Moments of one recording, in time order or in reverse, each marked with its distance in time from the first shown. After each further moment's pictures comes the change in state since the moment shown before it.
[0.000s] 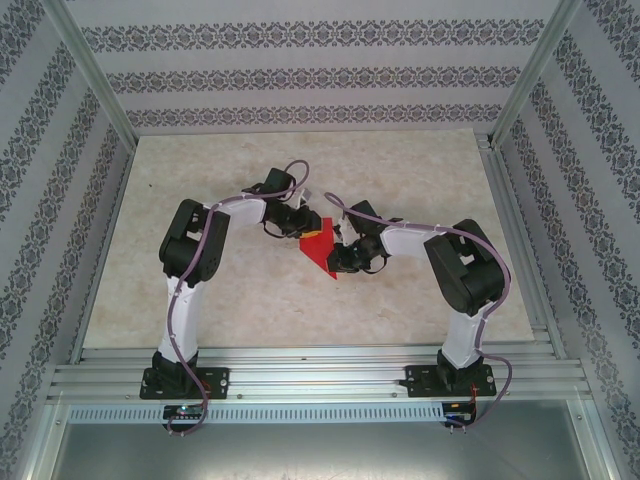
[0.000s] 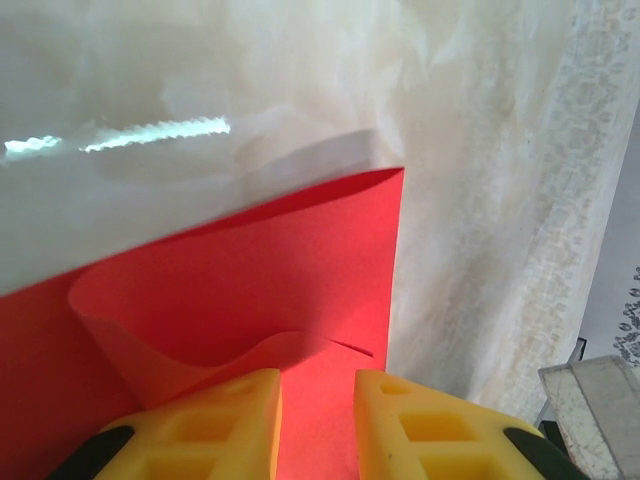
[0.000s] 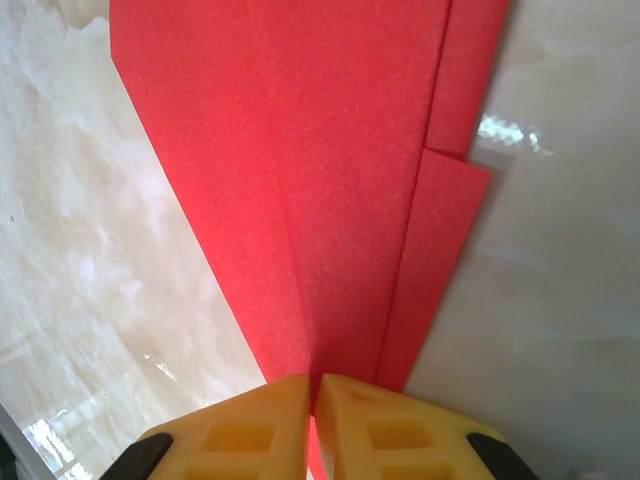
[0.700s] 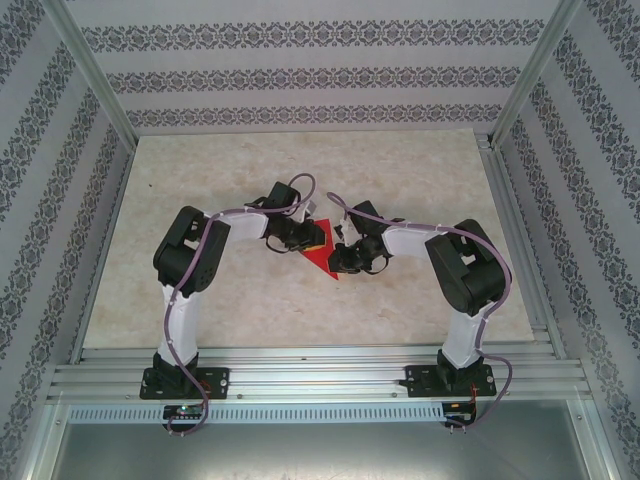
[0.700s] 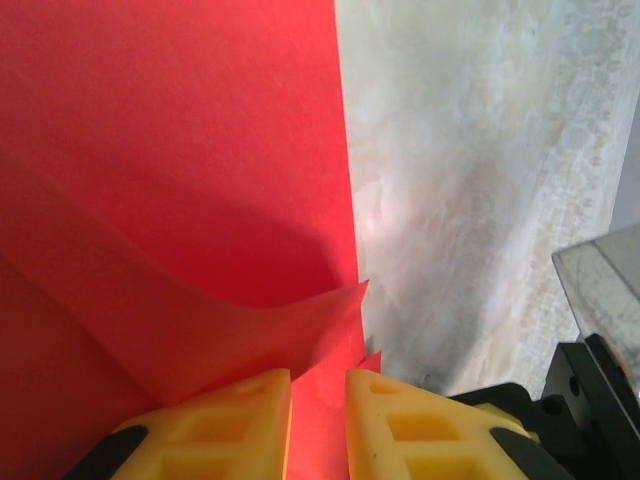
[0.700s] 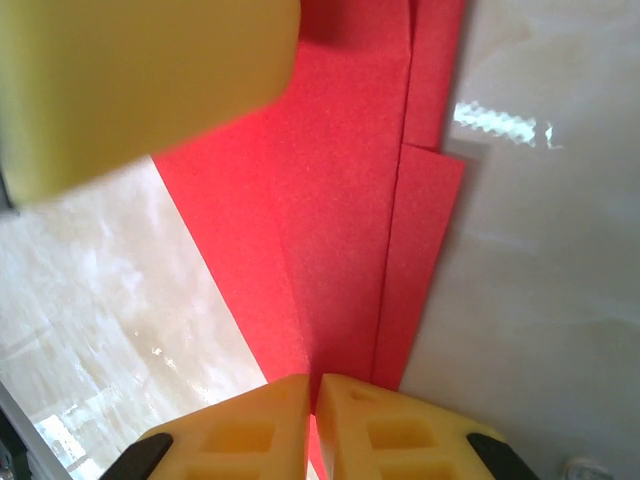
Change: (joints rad) left arm -0.064 -0.102 -0.187 0.118 -0.020 -0.021; right arm -0.013 -0.005 -0.011 0.000 -0.023 0.000
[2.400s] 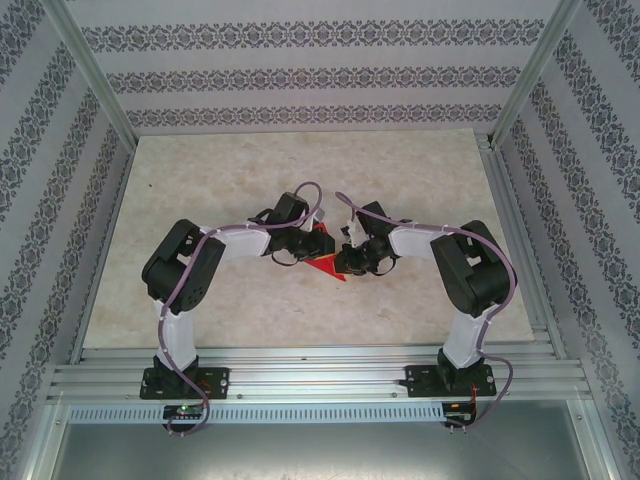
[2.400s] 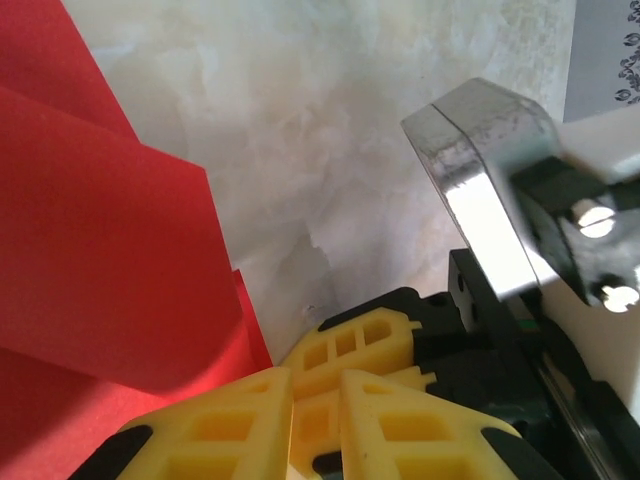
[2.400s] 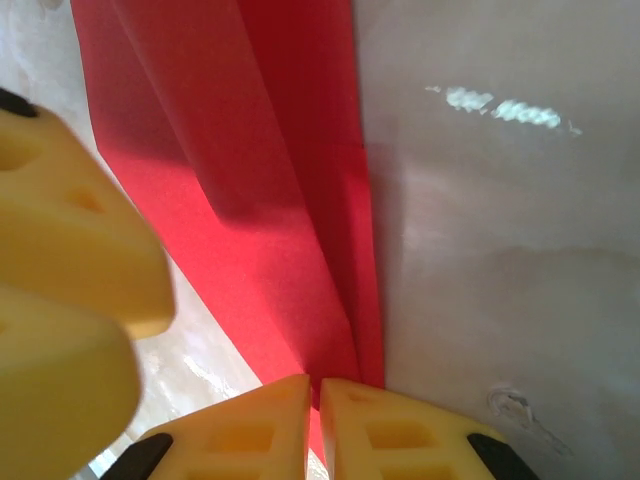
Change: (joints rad) left arm -0.123 -0.156 -0.179 0.186 -0.034 -0.168; right arm -0.042 -0.023 -0.033 -0.004 -0.042 -0.003
